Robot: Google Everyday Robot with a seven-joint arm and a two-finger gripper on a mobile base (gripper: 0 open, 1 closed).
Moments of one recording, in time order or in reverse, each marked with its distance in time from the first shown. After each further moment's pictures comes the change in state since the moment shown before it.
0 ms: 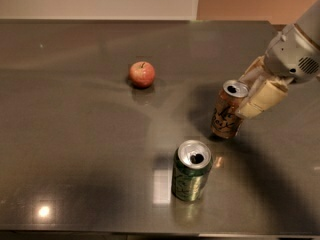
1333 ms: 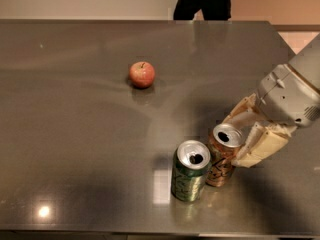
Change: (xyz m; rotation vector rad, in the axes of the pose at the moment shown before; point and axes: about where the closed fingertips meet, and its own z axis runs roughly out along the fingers) arm -0.003 0.095 0.030 -0.171 -0.057 -0.231
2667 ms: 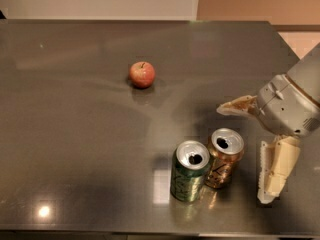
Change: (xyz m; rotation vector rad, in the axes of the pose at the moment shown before) arm 0.006 0.008 0.012 -0.001 0.015 -0.033
